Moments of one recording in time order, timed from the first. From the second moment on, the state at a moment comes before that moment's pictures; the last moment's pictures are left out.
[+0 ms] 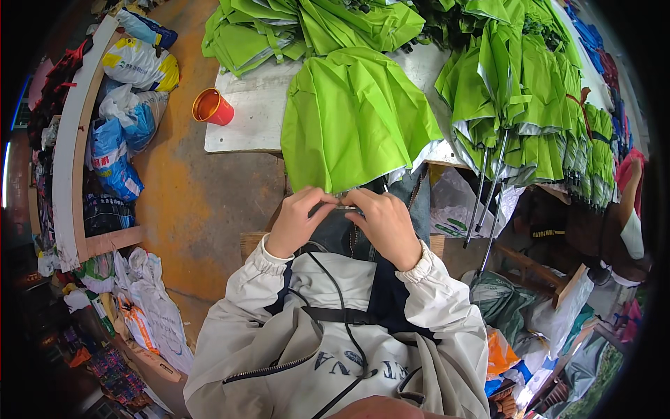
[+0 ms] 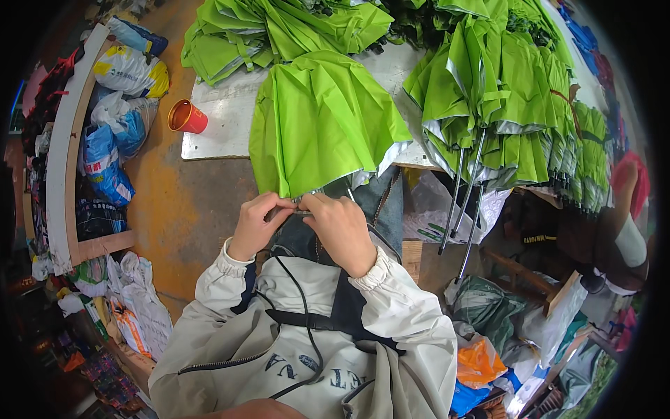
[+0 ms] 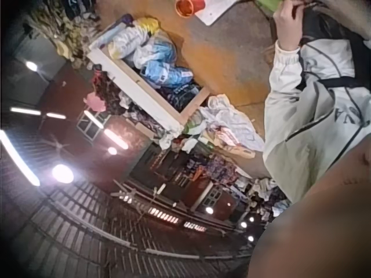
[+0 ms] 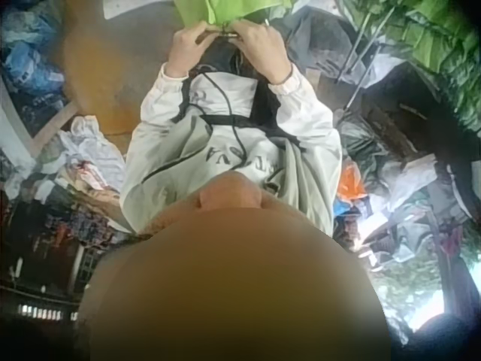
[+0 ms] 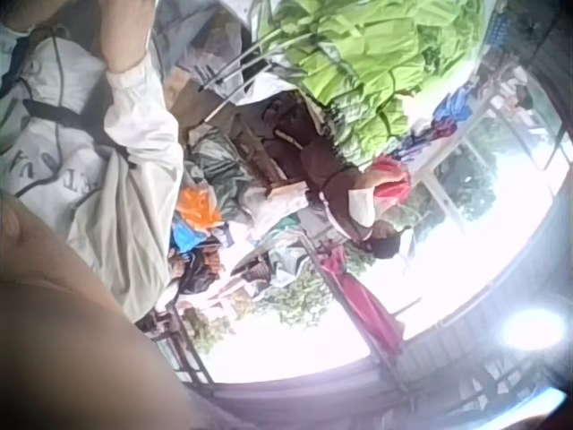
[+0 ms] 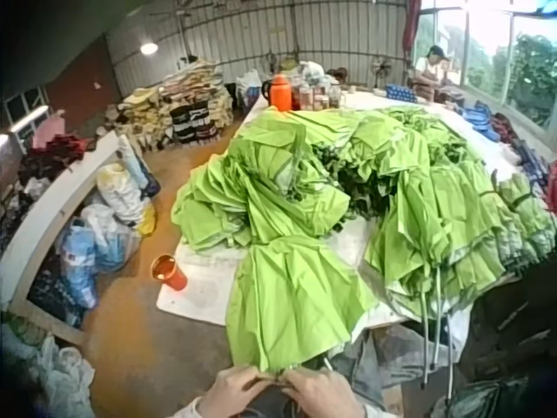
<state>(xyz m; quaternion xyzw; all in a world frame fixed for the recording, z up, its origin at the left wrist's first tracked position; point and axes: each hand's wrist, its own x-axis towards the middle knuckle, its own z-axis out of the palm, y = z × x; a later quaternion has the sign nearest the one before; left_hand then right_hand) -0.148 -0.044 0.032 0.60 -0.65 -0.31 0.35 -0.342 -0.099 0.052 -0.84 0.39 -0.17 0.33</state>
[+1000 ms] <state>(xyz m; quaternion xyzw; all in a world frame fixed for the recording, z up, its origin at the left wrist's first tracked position) -0.158 -0.045 0.022 0.62 -0.68 -0.24 0.31 -0.334 -0.094 0.038 -0.86 0.40 -0.21 0.24</state>
